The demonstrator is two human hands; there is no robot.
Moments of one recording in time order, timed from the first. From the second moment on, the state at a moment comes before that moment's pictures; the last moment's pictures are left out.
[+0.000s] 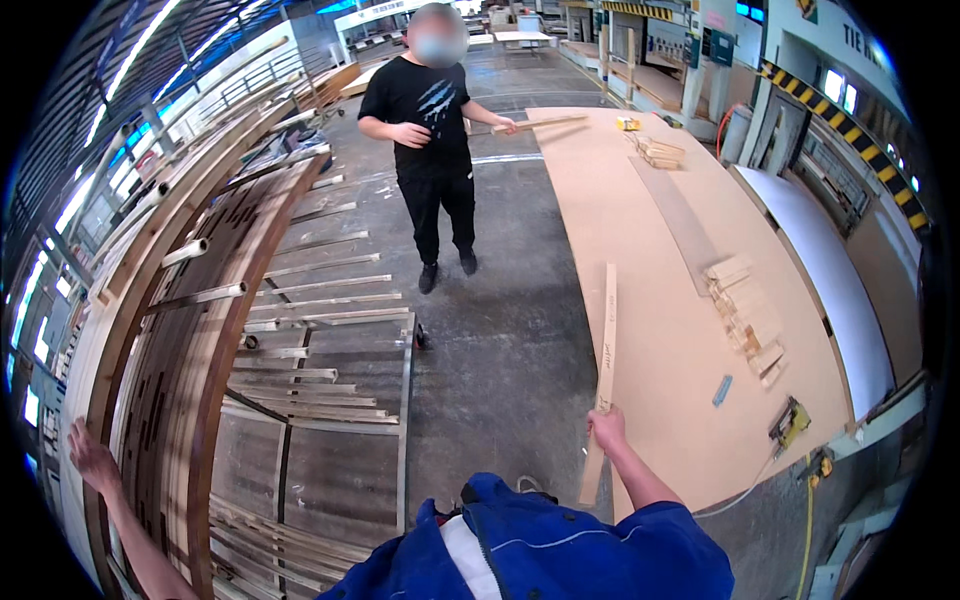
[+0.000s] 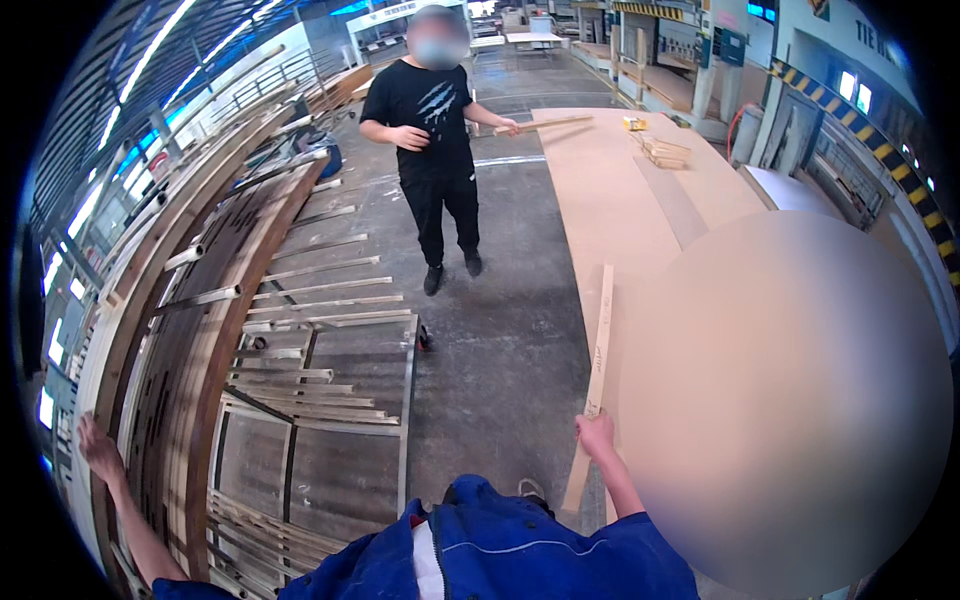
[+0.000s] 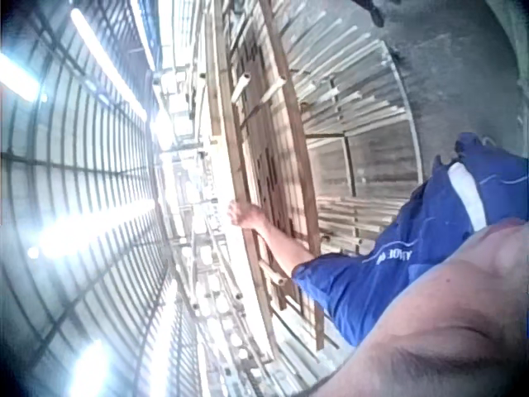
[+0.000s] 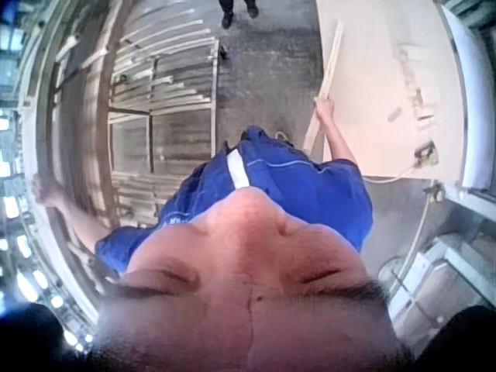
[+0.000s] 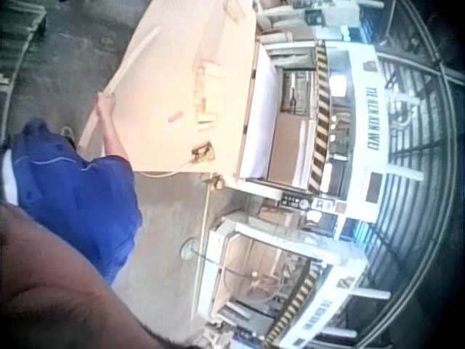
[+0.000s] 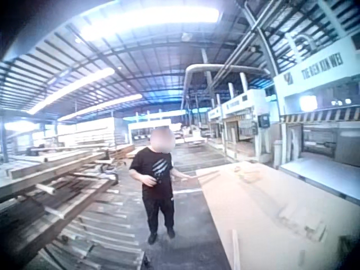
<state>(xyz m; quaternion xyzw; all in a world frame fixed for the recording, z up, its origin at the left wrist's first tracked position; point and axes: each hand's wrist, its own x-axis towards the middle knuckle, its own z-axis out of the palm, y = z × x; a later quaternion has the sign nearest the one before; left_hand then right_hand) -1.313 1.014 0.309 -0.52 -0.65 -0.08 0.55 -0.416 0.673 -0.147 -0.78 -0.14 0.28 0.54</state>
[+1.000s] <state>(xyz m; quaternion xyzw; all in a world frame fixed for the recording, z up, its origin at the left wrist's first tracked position) -1.014 0.831 0.416 -0.57 -0.81 -0.05 0.15 -0.260 0.563 -0.286 -0.94 -0.18 0.13 0.26</state>
